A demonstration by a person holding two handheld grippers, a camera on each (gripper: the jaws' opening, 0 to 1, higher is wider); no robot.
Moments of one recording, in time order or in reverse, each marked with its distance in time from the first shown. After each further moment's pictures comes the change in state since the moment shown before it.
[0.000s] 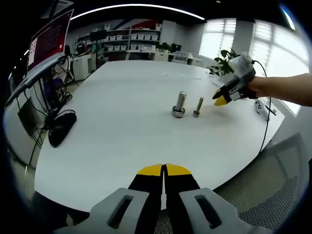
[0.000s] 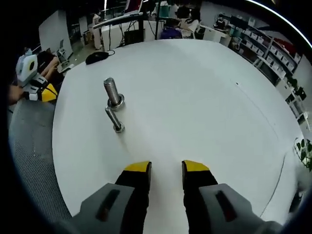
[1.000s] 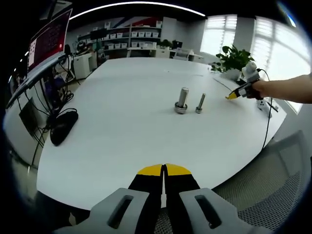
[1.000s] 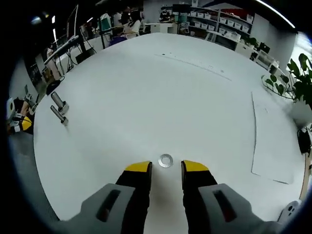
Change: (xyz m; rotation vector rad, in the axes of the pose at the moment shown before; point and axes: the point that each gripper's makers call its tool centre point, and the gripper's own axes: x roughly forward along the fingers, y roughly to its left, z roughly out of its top) left arm 0.000 0.004 -0.005 0.008 0.028 0.022; right arm -0.024 -0.105 -0.091 0.364 -0.016 -0.186
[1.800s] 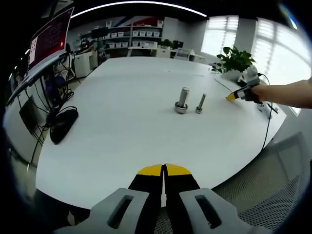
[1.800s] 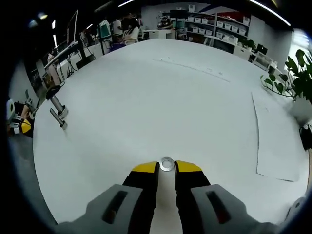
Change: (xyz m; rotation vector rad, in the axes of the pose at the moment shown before) left arm 0.000 0.000 0.000 -0.014 0.001 -0.004; right arm -0.009 0.023 0.005 0.026 -0.081 0.003
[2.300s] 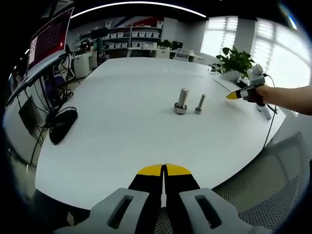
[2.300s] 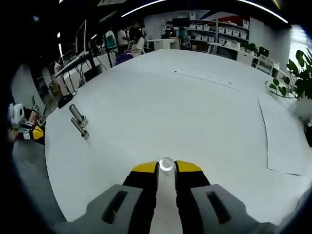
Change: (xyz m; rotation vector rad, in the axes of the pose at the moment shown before) left arm 0.000 -0.001 0.001 0.001 -0.007 -0.007; right arm -0.024 0.052 0.019 0.017 -0.091 0.085
